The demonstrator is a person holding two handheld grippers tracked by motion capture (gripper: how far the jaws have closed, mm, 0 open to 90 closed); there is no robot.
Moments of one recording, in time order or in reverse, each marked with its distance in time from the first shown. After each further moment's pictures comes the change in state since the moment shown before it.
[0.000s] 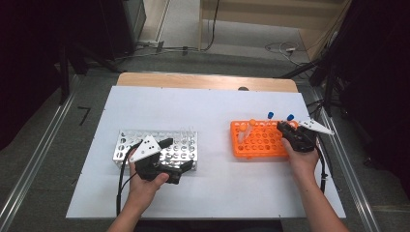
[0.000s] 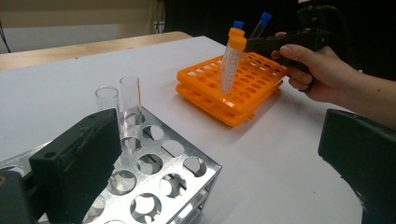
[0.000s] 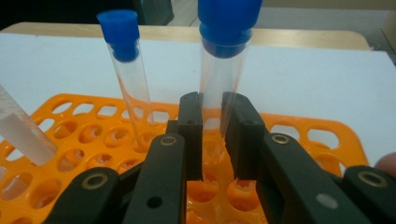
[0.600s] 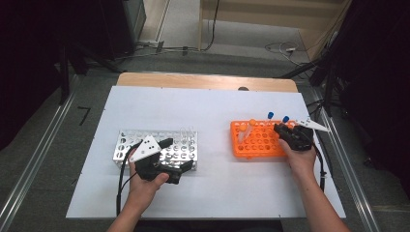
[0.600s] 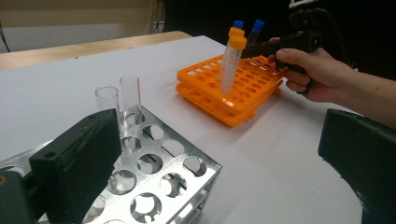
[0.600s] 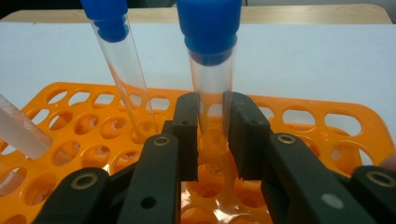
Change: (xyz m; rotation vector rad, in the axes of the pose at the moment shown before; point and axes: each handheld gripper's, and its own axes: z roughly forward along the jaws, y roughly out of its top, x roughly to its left) left arm 0.000 0.000 0.000 0.004 0.001 -0.001; right arm -0.001 -0.004 0.012 0.083 0.011 0.036
